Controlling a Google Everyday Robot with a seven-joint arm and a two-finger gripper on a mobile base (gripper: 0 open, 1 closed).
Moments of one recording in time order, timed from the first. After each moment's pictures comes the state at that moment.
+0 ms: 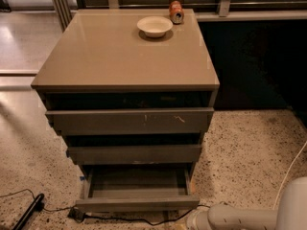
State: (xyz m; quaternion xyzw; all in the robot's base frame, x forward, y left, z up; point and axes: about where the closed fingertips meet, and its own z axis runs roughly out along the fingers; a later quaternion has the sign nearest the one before) arm 0.403 -0.113 0.201 -0.33 0.89 0.25 0.20
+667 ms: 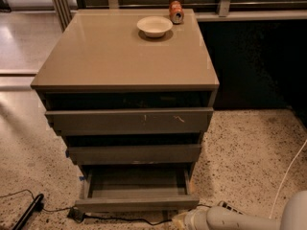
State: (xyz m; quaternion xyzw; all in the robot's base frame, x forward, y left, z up) arm 0.425 -0.109 0.181 -0.29 0.89 0.26 0.24
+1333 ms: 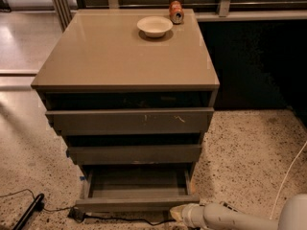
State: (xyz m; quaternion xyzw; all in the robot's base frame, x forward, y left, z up) arm 0.467 -0.103 0.177 -0.26 0.89 0.25 0.28
